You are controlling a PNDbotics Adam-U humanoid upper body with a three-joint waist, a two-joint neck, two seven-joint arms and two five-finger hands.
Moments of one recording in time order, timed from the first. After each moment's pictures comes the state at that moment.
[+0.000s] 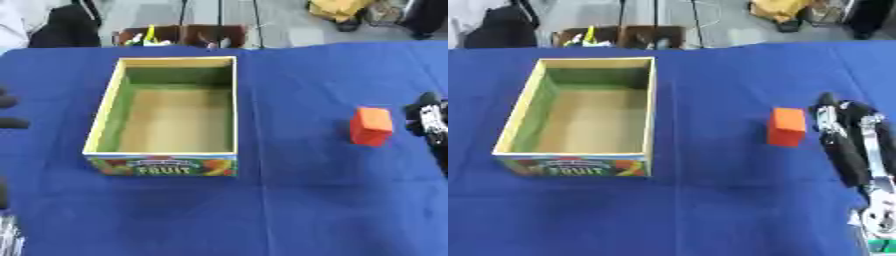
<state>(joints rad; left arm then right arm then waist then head) -0.33 0.11 0.09 -1.98 -0.14 0.05 0.39 -0.25 -0.24 -0.13 -1.98 0.48 0.19 -0.08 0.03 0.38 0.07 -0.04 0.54</state>
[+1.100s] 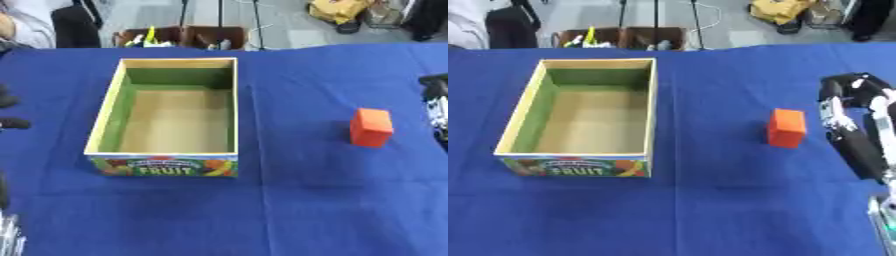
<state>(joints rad) -0.33 0.11 0.09 -1.98 -0.14 0.06 0.38 -0.27 -0.41 -0.12 -1.98 0.65 0.02 0.04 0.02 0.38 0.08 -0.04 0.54</state>
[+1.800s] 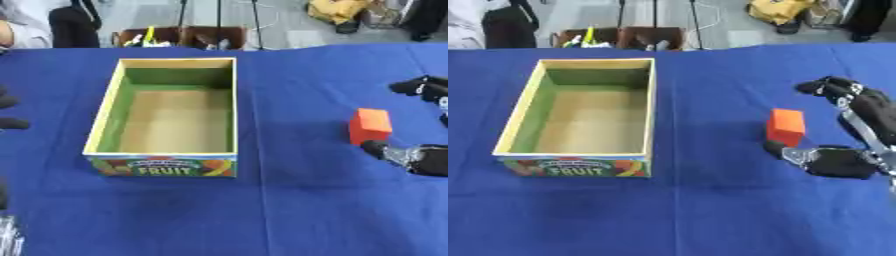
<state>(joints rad) -0.33 0.11 0.09 -1.98 -0.14 0.06 0.37 -0.32 -0.53 -0.14 -1.98 0.89 -0.04 0.40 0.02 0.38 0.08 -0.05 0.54</state>
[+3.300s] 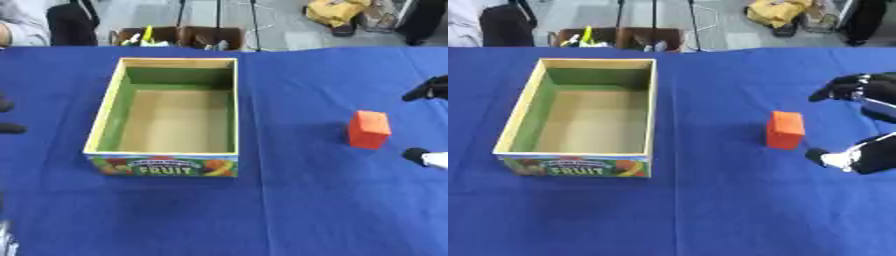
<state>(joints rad) -0.32 0.11 0.08 -1.98 -0.14 0.06 0.36 -0.34 -0.99 -0.07 -1.98 0.62 0.04 0.71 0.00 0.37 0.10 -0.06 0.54</state>
